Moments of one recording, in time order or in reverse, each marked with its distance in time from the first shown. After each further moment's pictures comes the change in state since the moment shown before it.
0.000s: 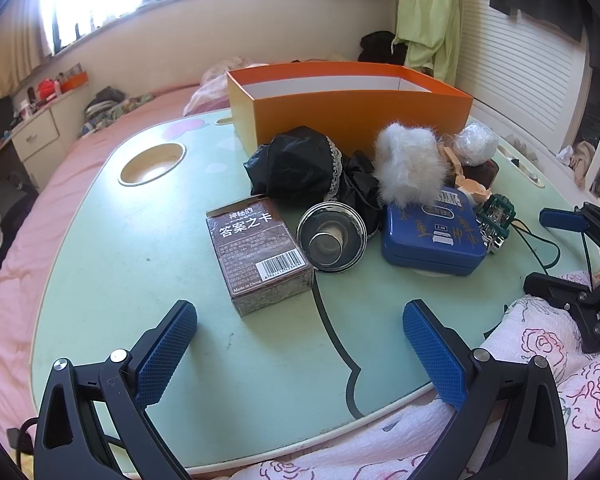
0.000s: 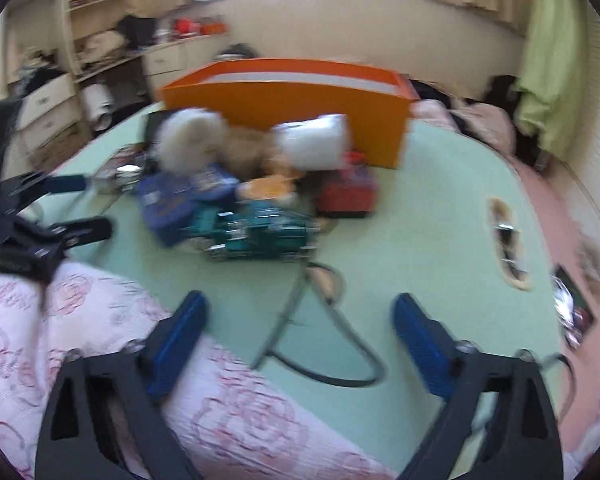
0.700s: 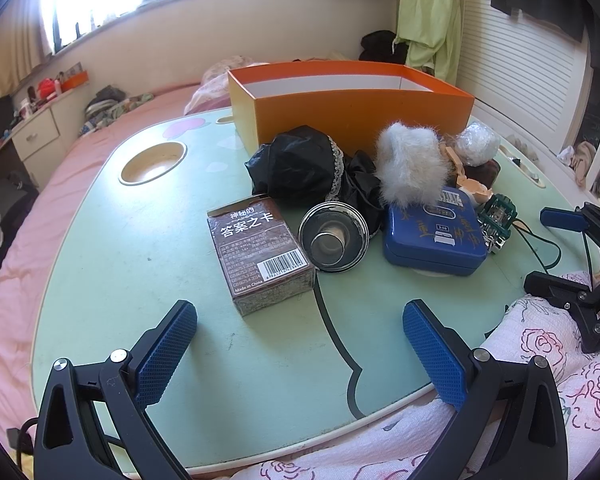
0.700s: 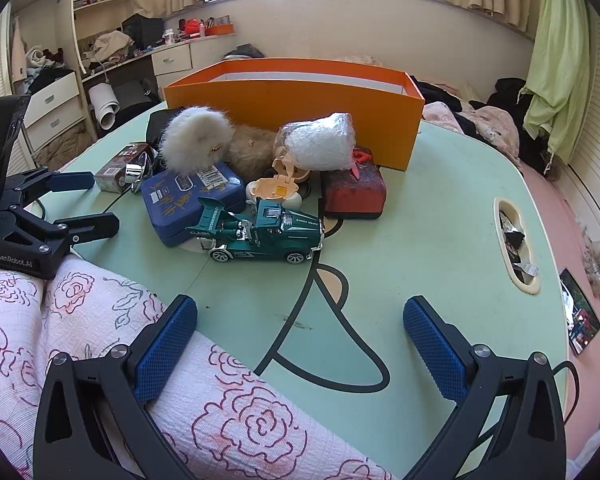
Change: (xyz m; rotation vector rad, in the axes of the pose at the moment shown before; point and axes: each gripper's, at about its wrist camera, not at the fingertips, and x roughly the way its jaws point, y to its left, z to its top) left arm 0.000 0.001 0.000 0.000 -0.001 -0.001; right arm -0.002 0.000 0.001 -0.006 -0.016 0.012
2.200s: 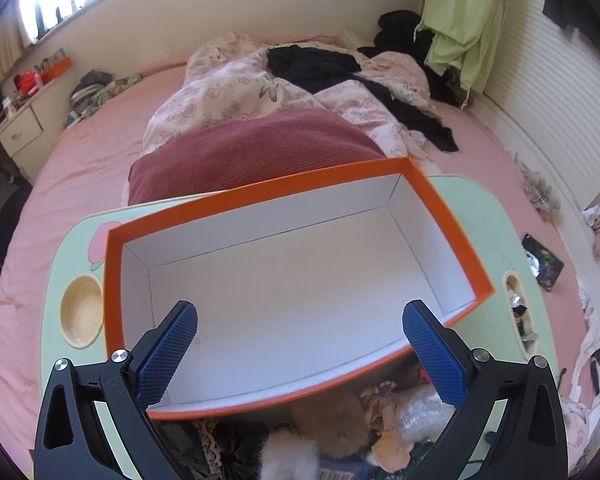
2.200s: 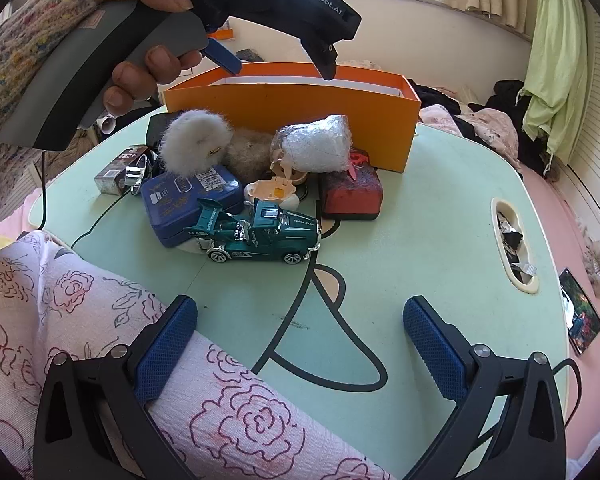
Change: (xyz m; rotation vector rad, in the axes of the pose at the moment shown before) left arm 0.069 -0.065 0.193 -0.088 0.162 0.009; right arm 0.001 -0.009 -0.007 -0.014 -0.024 0.025
